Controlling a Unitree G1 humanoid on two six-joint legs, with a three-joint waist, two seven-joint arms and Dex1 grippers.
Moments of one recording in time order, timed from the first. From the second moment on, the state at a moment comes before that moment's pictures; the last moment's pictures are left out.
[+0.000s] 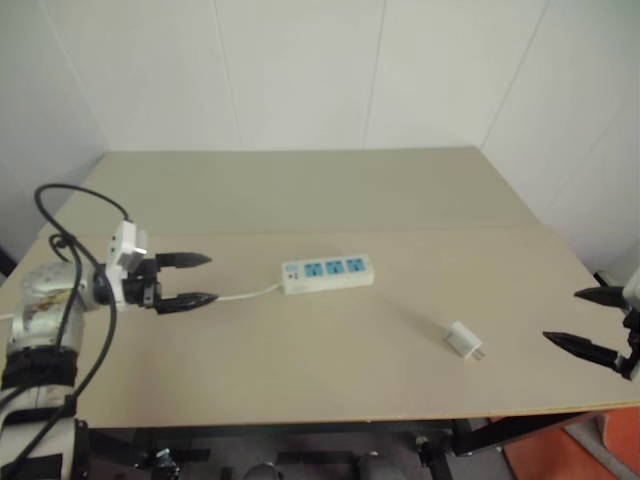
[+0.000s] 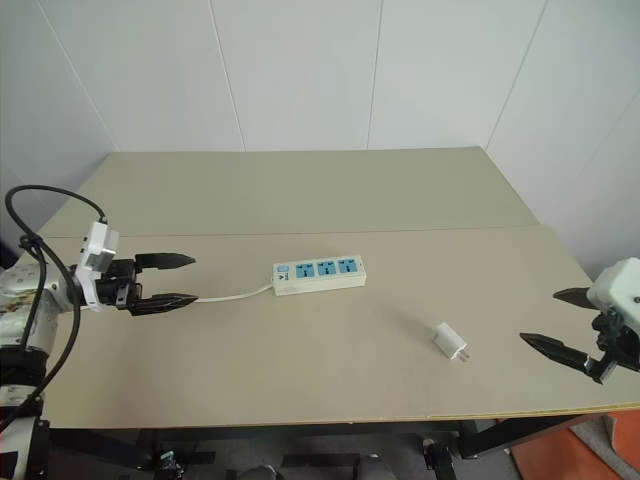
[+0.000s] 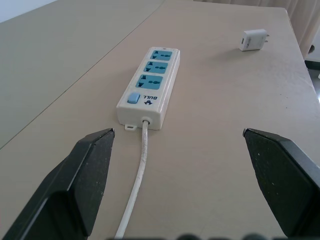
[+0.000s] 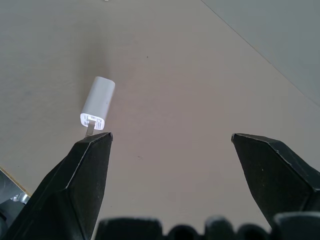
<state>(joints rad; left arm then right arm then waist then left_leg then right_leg) -0.59 0.82 0.18 0.50 -0.39 0.13 -1.55 0.23 -1.05 -0.77 -0.36 0.34 0.53 1.15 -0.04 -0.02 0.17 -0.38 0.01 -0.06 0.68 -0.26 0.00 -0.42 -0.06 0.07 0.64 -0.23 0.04</state>
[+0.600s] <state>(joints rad) -0.59 0.79 0.17 0.54 -0.39 0.13 -1.49 0.28 -1.05 -0.80 -0.40 0.32 0.53 1.11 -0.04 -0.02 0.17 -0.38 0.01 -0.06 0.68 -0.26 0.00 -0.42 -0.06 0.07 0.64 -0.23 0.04</state>
